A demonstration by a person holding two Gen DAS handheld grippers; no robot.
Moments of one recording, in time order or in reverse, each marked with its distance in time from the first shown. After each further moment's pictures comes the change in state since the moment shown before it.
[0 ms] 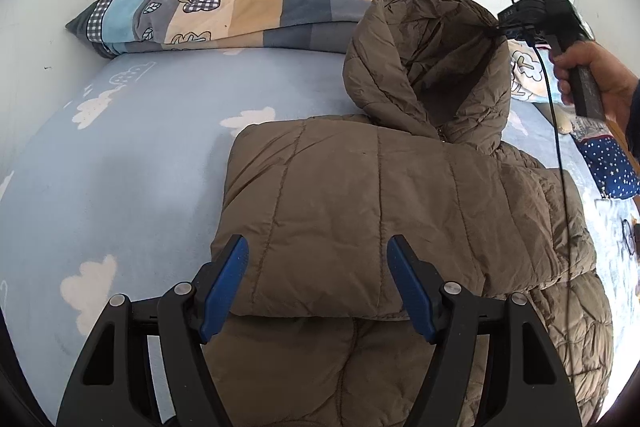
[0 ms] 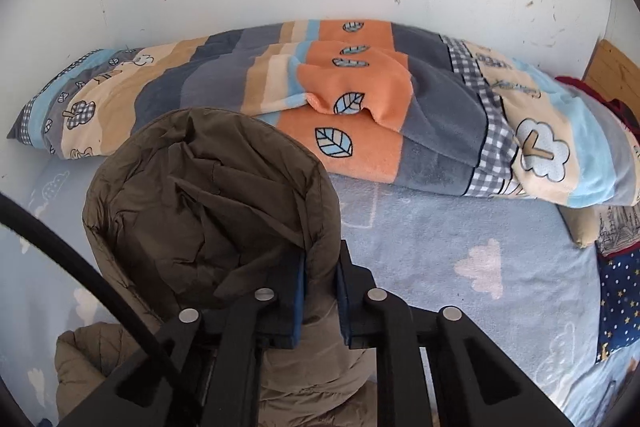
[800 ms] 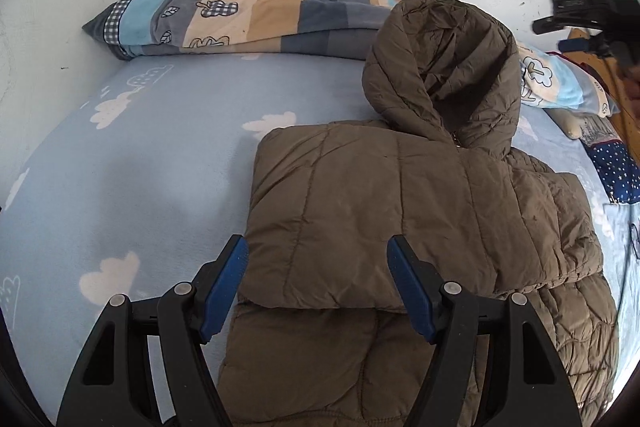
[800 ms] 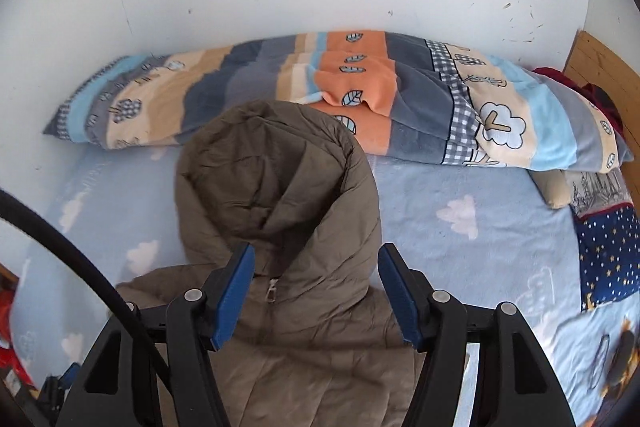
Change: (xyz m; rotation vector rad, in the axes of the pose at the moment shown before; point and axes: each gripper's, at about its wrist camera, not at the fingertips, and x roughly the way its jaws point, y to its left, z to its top) left arm -0.011 0.008 -0.004 -0.005 -0.017 0.049; right arm -0.116 0.020 -0.048 0.034 0.020 0.012
